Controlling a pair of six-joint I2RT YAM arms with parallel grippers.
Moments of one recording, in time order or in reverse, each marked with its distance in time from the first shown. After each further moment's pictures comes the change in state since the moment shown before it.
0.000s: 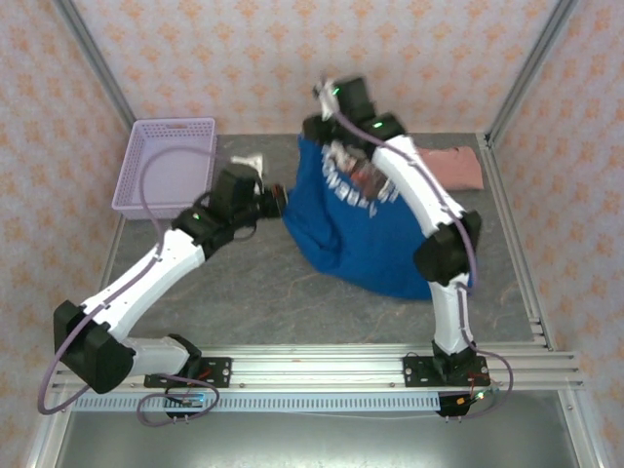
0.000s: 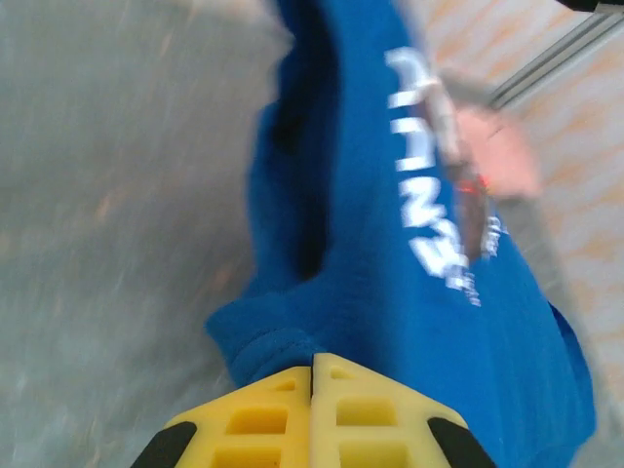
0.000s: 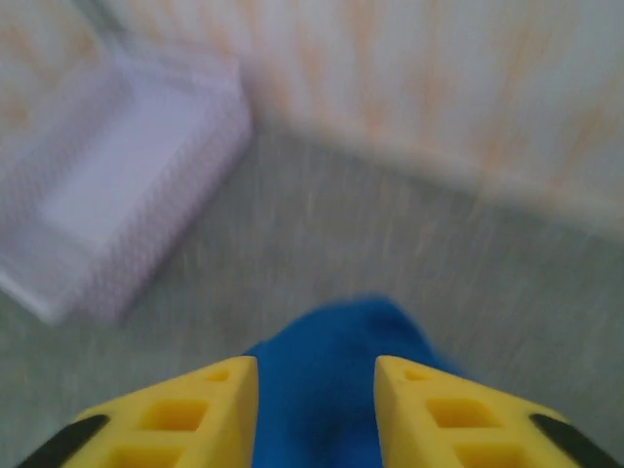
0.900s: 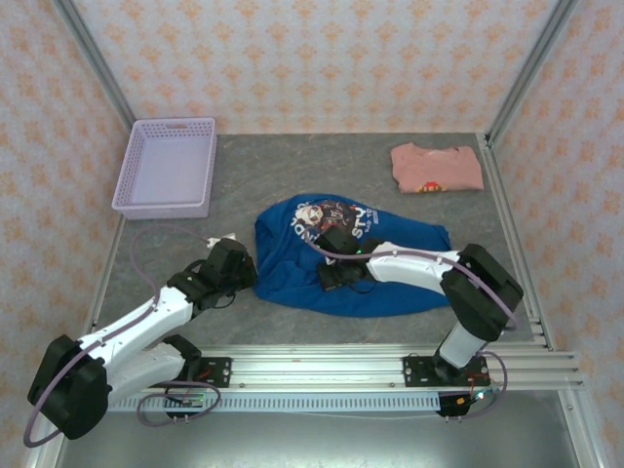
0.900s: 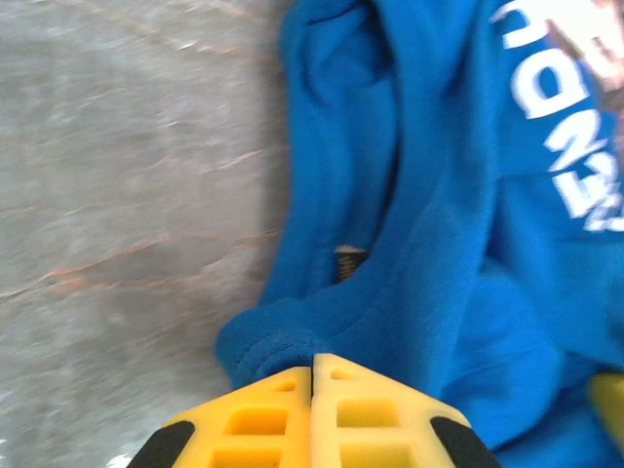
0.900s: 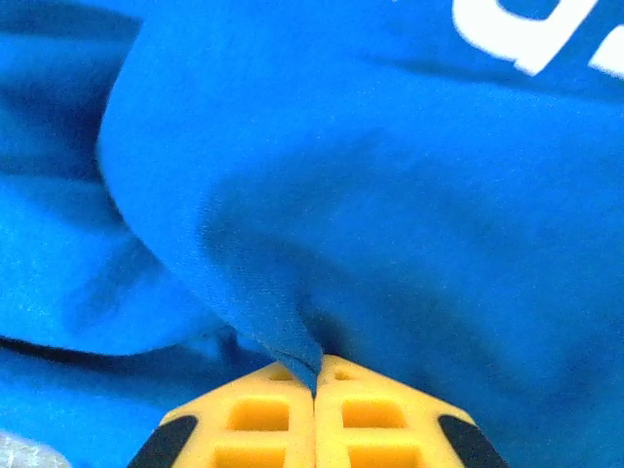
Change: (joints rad) left arm -0.006 -0.274 -0.565 -0.009 -0.126 -0.167; right arm 0.318 -0.491 -1.293 0.339 0.150 0.354
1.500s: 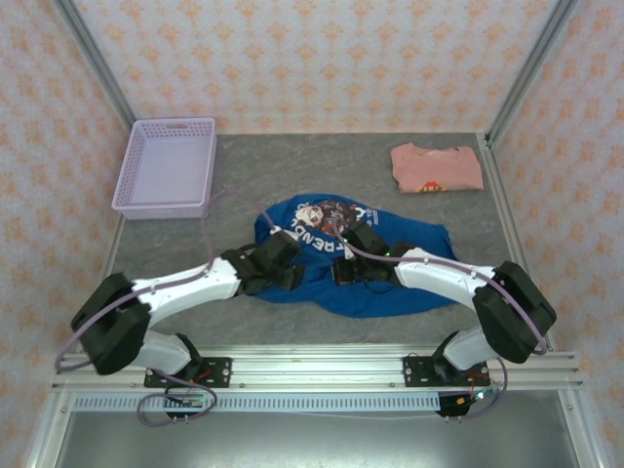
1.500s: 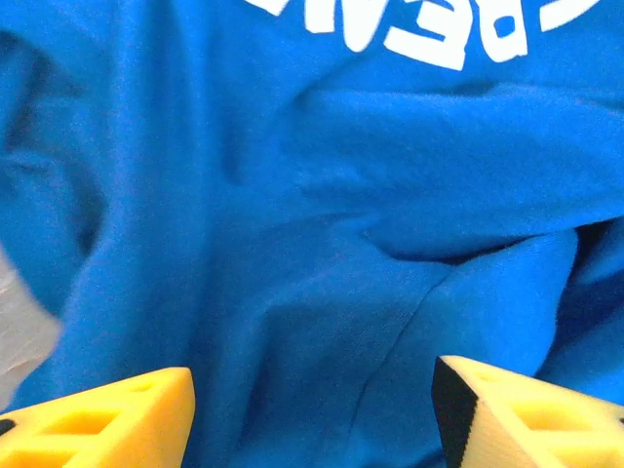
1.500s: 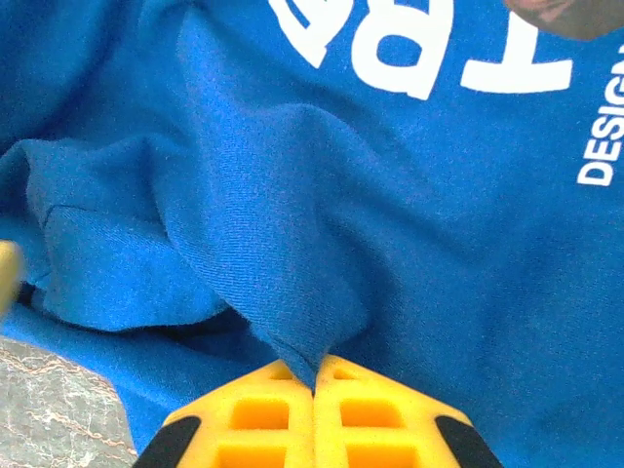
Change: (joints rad) left arm -0.256 0.436 0.309 -0.009 -0.069 0.397; right arm -0.102 -0.182 -0.139 0.089 -0.126 0.039
